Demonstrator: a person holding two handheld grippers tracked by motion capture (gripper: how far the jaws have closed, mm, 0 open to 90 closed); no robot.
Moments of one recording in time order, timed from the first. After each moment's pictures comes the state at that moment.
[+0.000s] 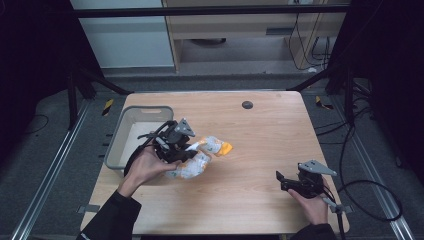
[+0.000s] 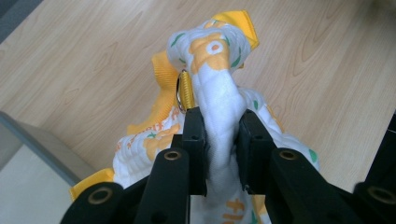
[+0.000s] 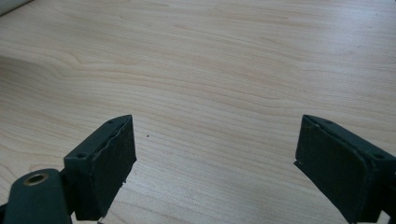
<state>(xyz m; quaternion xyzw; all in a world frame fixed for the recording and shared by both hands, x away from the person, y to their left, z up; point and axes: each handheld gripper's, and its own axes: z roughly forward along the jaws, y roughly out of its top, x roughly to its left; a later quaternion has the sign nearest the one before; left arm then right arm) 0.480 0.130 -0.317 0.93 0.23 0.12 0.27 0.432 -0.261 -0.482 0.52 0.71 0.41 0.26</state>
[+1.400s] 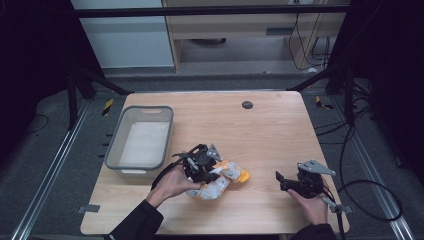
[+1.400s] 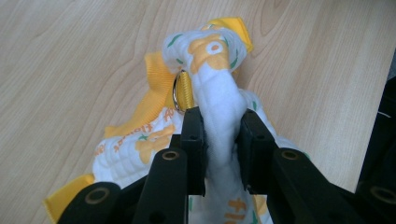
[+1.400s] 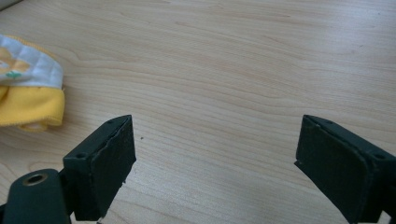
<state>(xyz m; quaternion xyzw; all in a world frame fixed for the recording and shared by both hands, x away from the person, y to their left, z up) 0.474 0.074 -0.394 0.95 0.18 0.06 0.25 0.433 -0.260 -0.483 0.51 0.71 0.41 0.26</state>
